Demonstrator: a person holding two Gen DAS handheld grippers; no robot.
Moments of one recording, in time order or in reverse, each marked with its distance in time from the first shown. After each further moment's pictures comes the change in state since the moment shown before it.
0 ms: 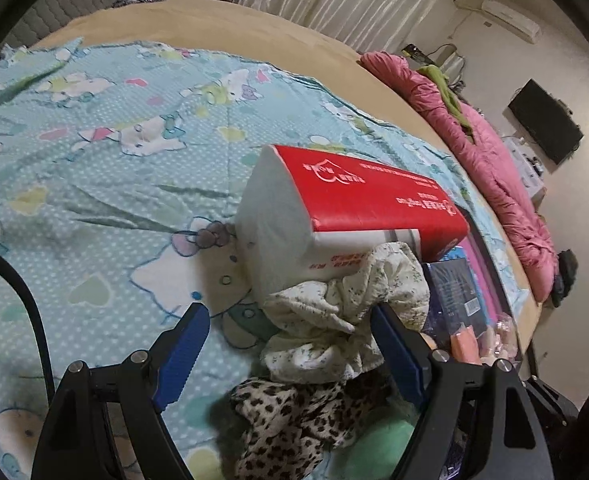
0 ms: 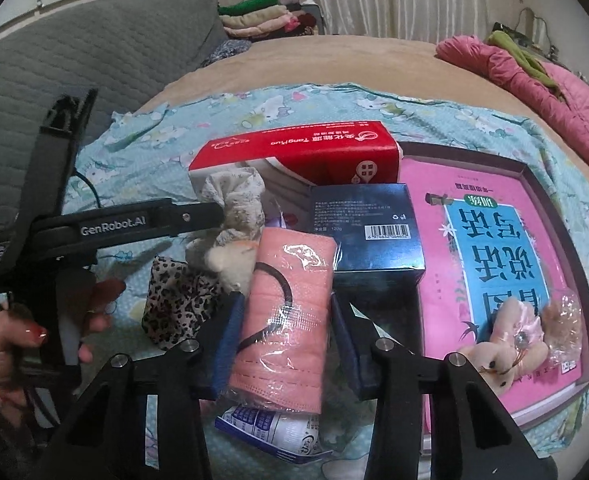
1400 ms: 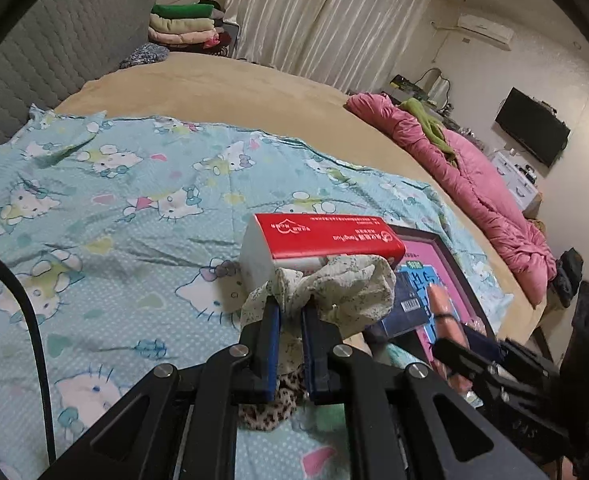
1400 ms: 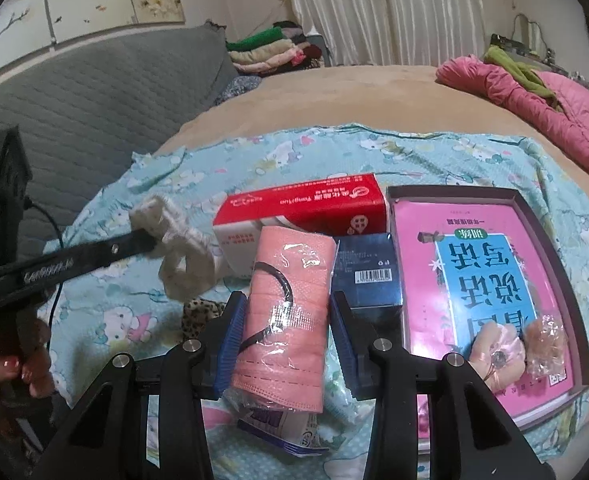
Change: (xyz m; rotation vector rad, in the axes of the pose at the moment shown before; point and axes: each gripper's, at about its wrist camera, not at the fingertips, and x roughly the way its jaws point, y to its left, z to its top) left arm -0.108 -0.040 -0.019 0.082 -0.175 0.079; right arm -0.050 -0.007 0.015 0.027 -0.132 0.073
